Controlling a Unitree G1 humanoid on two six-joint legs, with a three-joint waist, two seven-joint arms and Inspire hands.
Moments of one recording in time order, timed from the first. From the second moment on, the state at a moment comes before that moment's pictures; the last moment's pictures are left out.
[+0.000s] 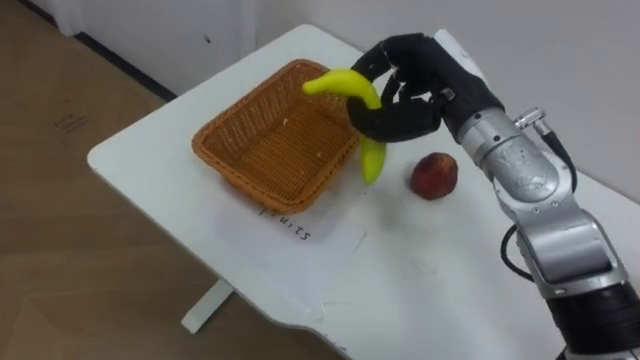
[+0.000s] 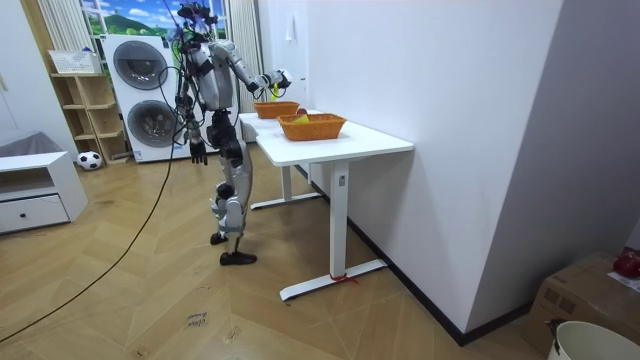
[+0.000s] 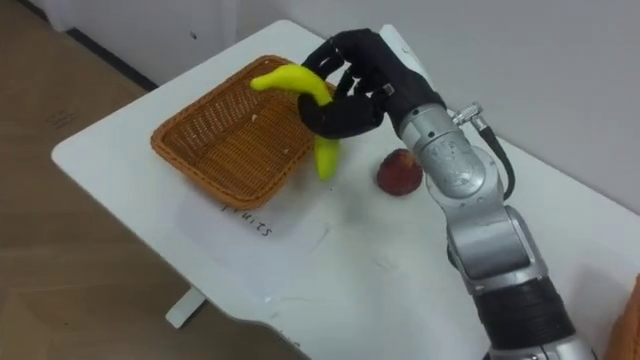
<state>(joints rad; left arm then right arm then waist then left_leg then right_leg) 0.33 0.25 0.21 0.82 0.51 0.18 0.23 -0.40 -0.35 0.19 0.01 -0.11 0.19 0.16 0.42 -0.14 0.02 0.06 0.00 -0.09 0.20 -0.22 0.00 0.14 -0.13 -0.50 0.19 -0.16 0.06</state>
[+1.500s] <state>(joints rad) 0.39 0.25 0.23 0.80 0.50 0.17 0.22 -0.49 -0.35 0.30 0.31 0.07 0.15 -0.05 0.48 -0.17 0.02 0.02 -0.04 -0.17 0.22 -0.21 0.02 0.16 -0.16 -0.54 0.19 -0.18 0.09</state>
